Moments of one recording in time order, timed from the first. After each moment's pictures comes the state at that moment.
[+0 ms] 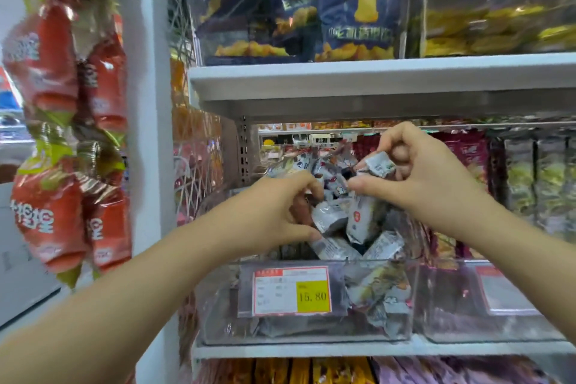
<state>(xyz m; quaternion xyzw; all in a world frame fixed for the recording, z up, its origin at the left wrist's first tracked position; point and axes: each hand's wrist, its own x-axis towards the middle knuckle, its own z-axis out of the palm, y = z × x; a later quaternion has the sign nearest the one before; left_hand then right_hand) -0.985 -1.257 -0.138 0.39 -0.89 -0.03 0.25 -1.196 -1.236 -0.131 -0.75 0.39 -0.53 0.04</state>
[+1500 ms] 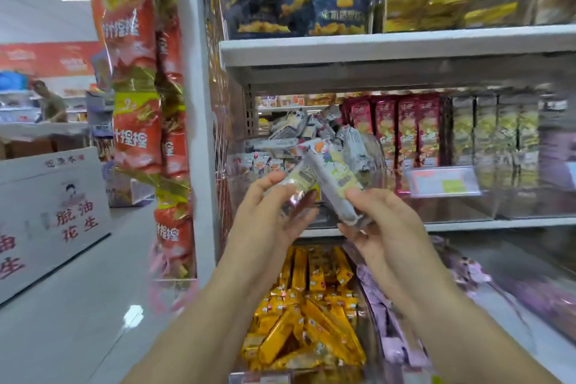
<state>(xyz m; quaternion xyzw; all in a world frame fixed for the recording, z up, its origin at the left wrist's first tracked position) -0.991 -1.126 -0.233 0.22 -0.46 -0.58 0.64 -1.128 -1.100 -0.243 -0.45 0.26 -0.71 0.48</state>
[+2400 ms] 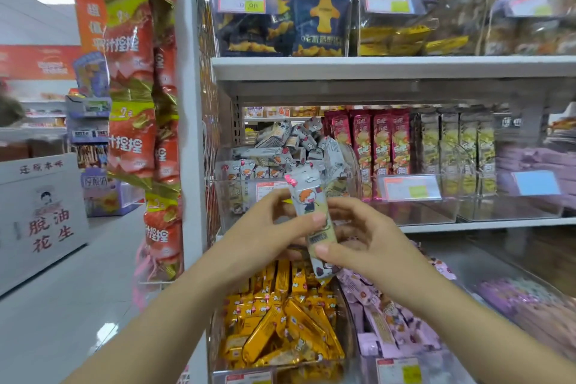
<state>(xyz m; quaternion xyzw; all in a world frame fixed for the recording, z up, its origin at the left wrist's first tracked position) -0.980 -1.103 -0.228 0.32 -0.73 -0.42 0.42 -1.154 -1.066 -0.247 -0.70 0.38 -0.53 0.29</state>
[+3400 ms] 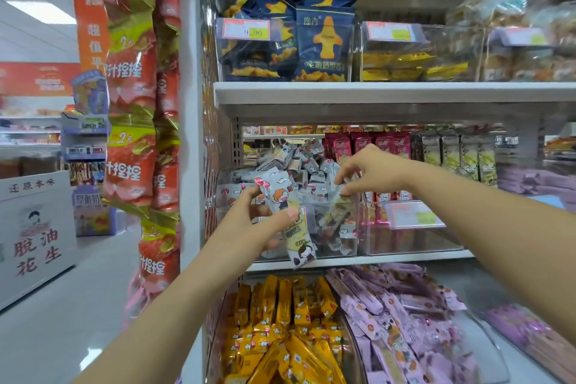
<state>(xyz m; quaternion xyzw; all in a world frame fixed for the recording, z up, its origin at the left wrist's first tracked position) -0.960 -1.139 -0.209 0.40 -0.69 -0.35 0.50 -1.208 -1.190 -0.125 -0.81 0.55 -0.17 -0.08</state>
